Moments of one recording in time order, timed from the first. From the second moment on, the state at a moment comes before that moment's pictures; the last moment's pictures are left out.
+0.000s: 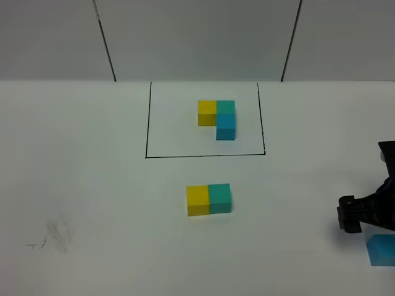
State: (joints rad) left arm 0.01 -0.01 -0.51 -0.01 1.07 -0.01; right arm 0.11 1.55 -0.70 -0.06 0.47 0.14
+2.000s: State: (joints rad) left arm 0.01 -0.01 -0.51 -0.01 1.07 -0.01; right arm 0.18 1.46 -0.62 0.16 0.52 0.01
